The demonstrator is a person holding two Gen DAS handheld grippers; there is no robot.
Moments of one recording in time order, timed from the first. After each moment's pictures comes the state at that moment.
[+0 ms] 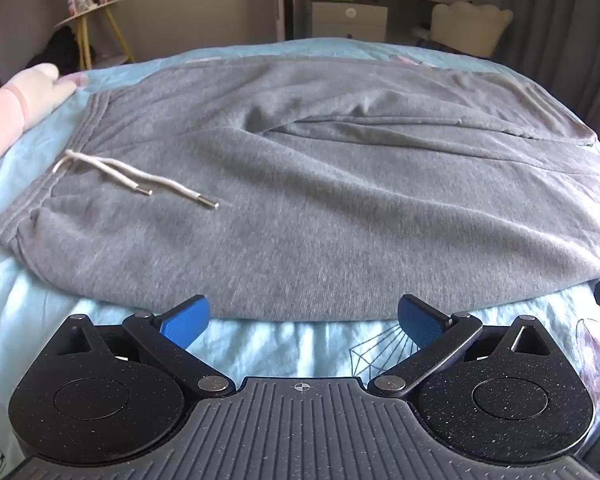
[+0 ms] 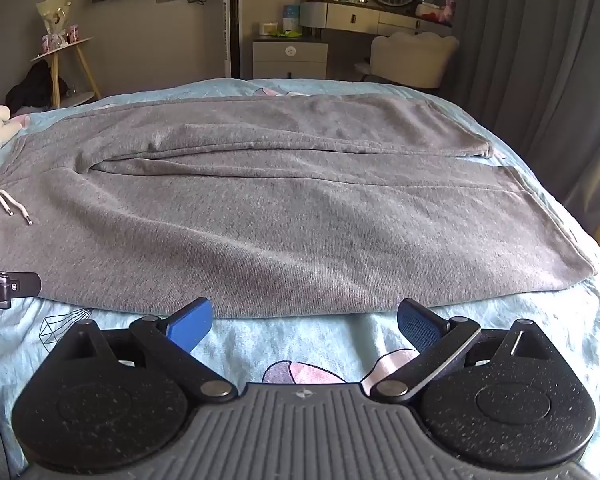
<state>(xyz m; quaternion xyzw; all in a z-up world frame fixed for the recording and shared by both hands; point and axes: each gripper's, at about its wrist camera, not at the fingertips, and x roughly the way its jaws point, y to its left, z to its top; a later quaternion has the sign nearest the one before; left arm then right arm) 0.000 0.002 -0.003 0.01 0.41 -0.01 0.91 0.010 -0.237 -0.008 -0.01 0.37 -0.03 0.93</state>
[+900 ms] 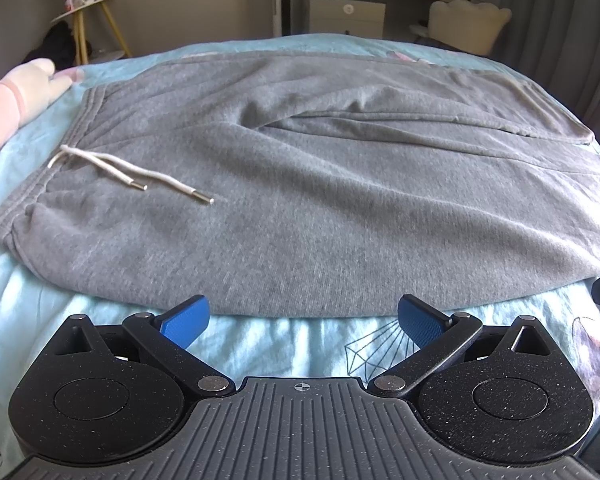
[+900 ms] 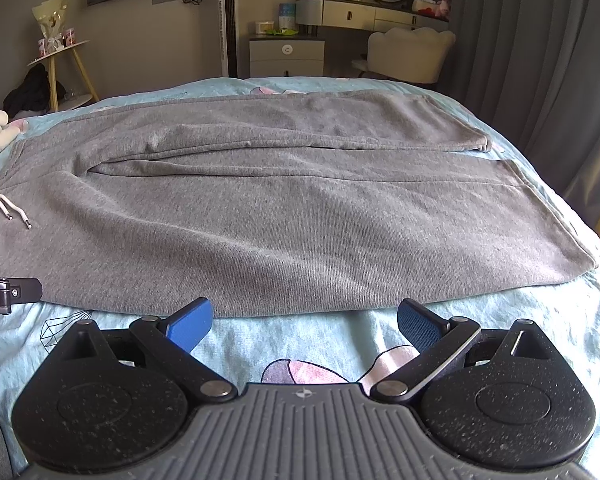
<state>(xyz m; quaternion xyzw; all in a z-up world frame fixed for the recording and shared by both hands) -0.001 -0.002 -0.007 0.01 0.42 -0.01 0.91 0.011 -0.239 -0.008 0.00 0.37 -0.03 0.93</state>
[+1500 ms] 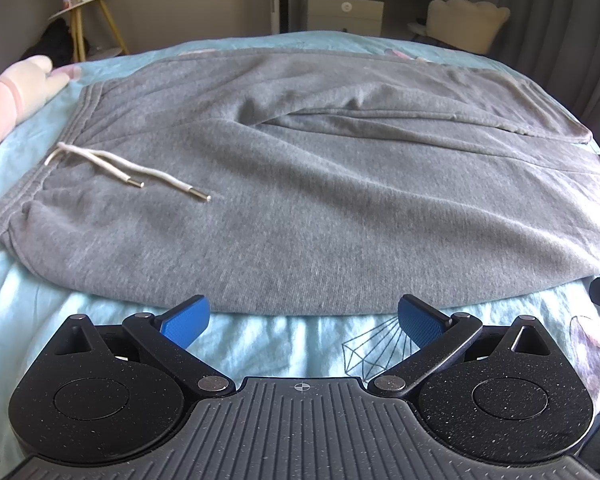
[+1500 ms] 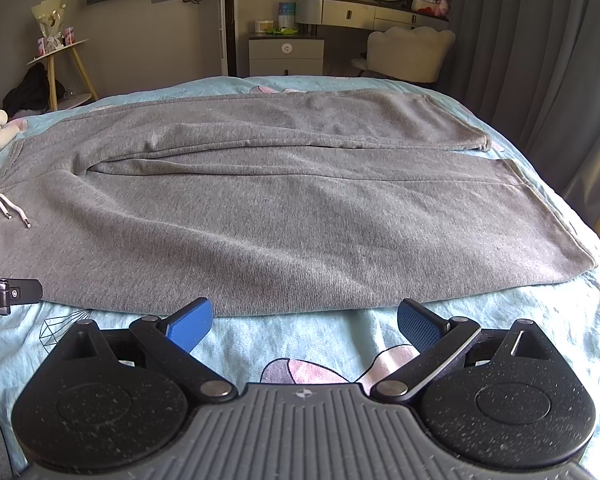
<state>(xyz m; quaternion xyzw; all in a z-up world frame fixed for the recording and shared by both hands) 0.000 0.000 -0.005 0.00 0.42 -0.01 0.91 0.011 -0.239 -0.009 0.00 0.37 -0.03 0.93</state>
